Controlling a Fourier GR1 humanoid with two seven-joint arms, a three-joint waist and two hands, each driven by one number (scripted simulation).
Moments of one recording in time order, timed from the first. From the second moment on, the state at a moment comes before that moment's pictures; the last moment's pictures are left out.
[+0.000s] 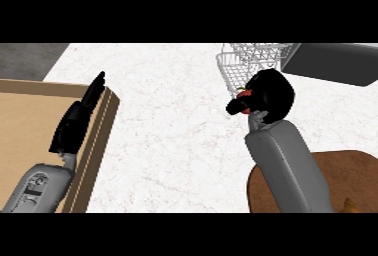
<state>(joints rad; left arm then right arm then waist) -0.27 0.34 -0.16 -1.44 -0.06 0.13 0.06 -0.64 -0.01 0.15 -1.31 1.07 -0.13 1.17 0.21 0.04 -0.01</state>
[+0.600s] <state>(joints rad) -0.30 0.32 -0.17 -1.41 -0.08 0.14 0.07 -1.03 0.00 0.06 -1.11 1.46 -0.20 1.20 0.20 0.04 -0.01</state>
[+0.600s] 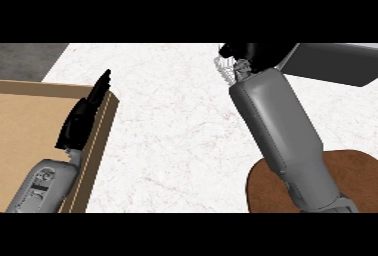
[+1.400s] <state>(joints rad) -0.31 0.32 -0.15 -1.39 -0.08 0.15 0.08 -1.37 -0.01 -0.12 -0.74 1.66 -0.15 1.23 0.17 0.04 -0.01</state>
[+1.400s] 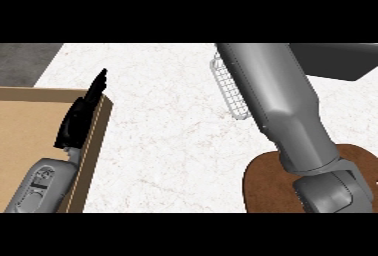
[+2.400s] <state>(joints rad) -0.23 0.34 -0.08 -1.39 -0.07 0.17 0.05 -1.49 -0.01 -0.30 -0.42 1.80 0.00 1.23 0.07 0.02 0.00</state>
